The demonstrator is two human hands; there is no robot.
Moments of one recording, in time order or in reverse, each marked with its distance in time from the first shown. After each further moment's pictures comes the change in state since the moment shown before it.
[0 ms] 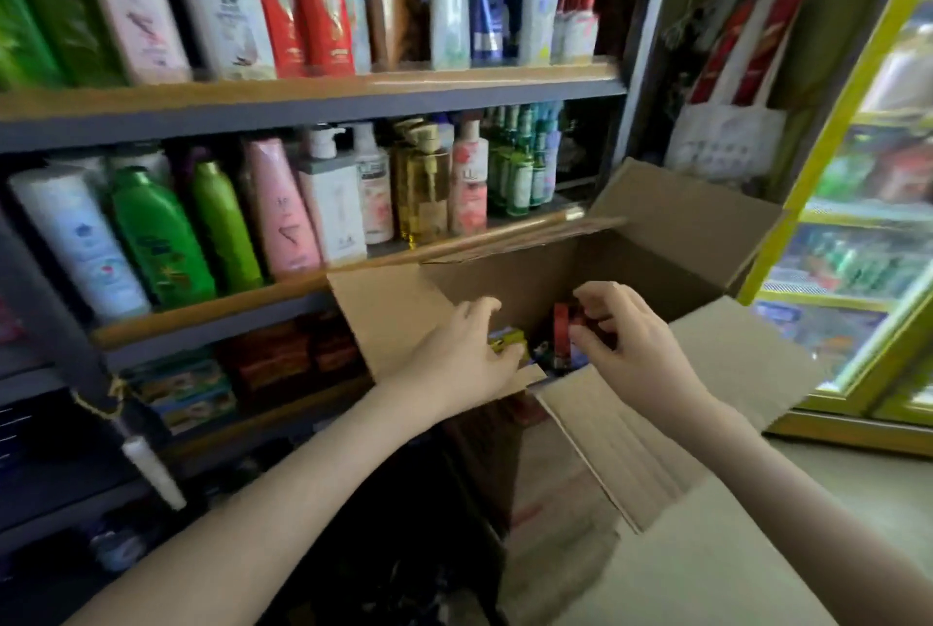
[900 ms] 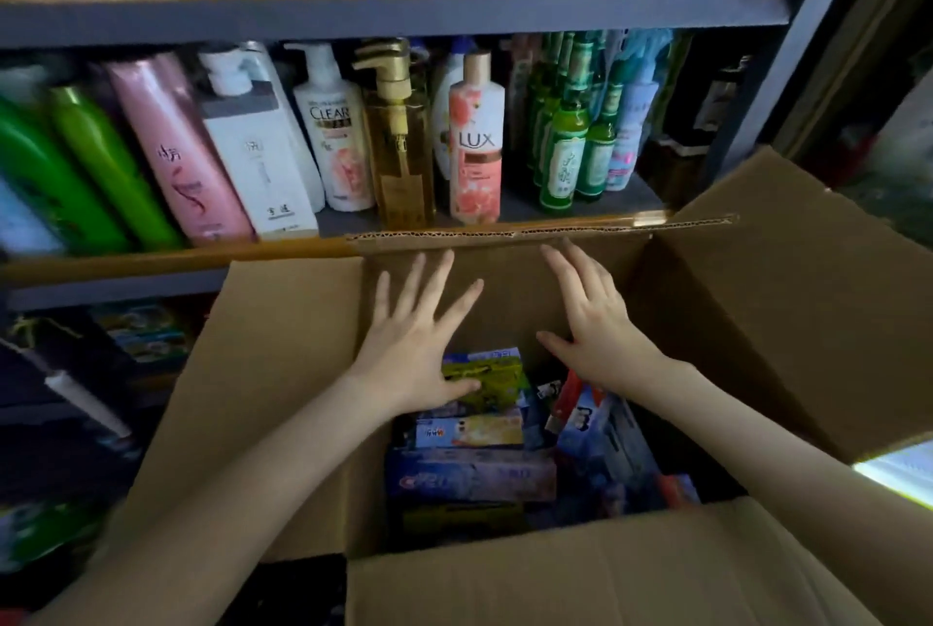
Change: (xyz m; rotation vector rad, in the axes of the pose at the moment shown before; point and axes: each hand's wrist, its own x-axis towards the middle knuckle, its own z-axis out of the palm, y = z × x) left_hand 0.200 -0.046 0.096 0.649 0.013 -0.224; right_hand 0.226 0.204 0.070 -0.126 -0.495 -0.364
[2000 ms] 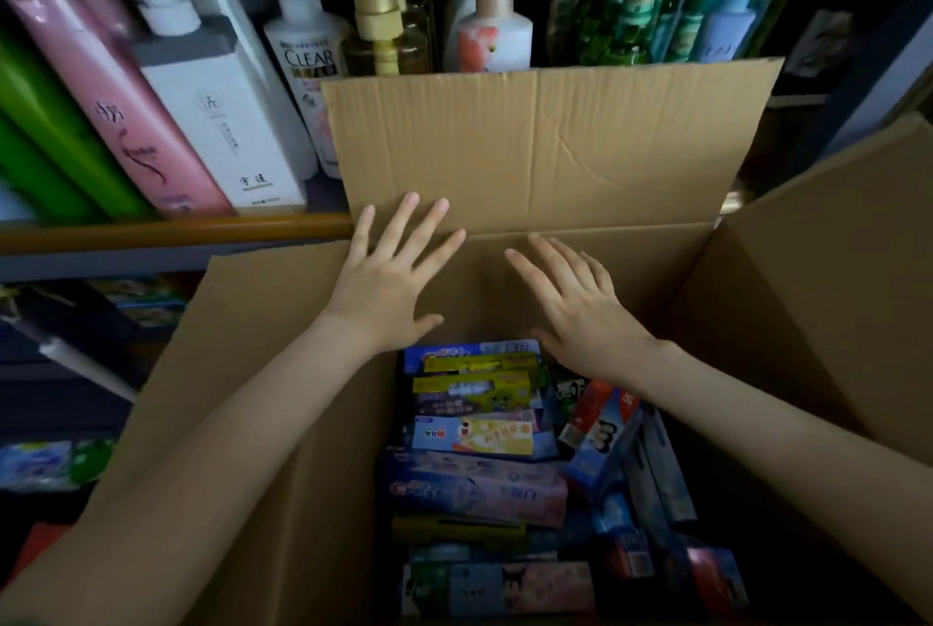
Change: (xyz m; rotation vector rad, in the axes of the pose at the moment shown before) left_hand 0.063 -0.049 0.034 0.280 0.151 -0.017; right_hand 0.063 0.045 0.055 -0.237 -0.148 -0.256
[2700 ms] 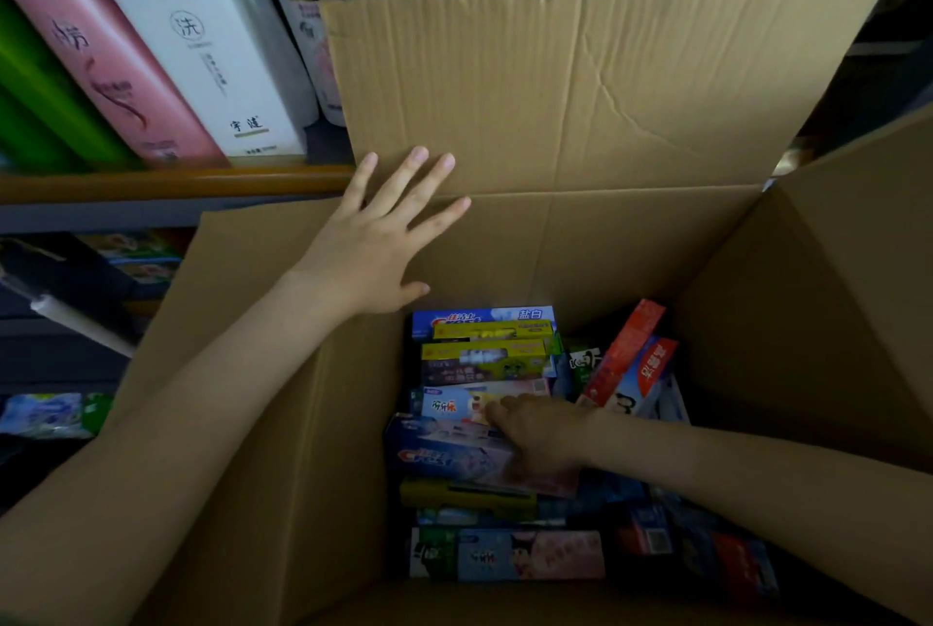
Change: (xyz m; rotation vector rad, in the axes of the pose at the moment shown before) left_hand -0.006 -0.026 0.007 0.062 0.000 0.131; right_hand -0.022 -0.061 0.104 0.180 -0.849 -0.226
